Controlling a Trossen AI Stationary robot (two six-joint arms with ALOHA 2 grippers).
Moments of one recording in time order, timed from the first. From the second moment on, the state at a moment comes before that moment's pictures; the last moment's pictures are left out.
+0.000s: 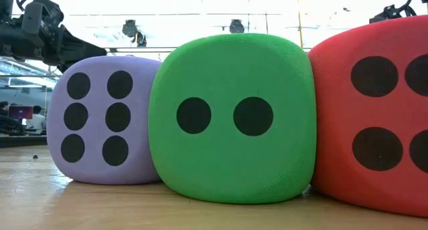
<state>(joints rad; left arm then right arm) -0.22 0.07 0.02 0.08 -0.52 -0.06 0.22 0.06 0.01 0.08 0.86 0.14</state>
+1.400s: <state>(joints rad) -0.22 0.07 0.02 0.20 -0.61 0.33 0.22 0.06 0.01 0.09 0.86 0.24</state>
